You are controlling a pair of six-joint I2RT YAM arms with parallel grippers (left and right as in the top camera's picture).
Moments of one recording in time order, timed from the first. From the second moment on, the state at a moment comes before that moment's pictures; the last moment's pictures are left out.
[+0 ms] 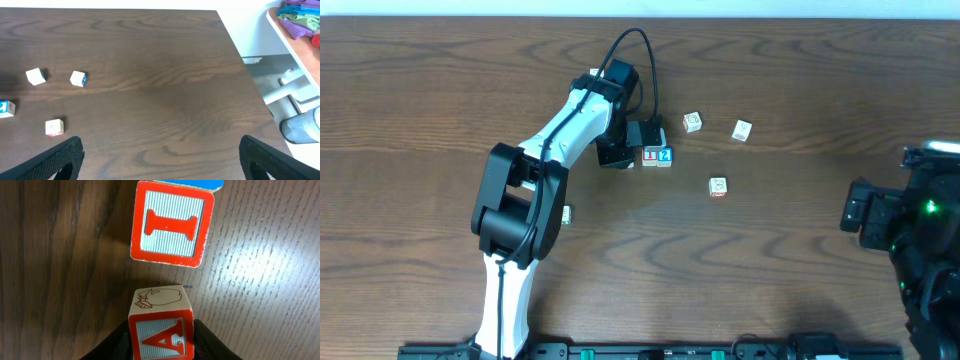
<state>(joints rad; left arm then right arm) -0.41 2.23 1.72 -0.99 0.18 1.01 0.05 0.87 1.40 -1.21 0.36 0.04</state>
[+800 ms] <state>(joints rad) -0.41 2.23 1.72 -0.99 0.18 1.01 0.05 0.87 1.40 -1.21 0.36 0.04</state>
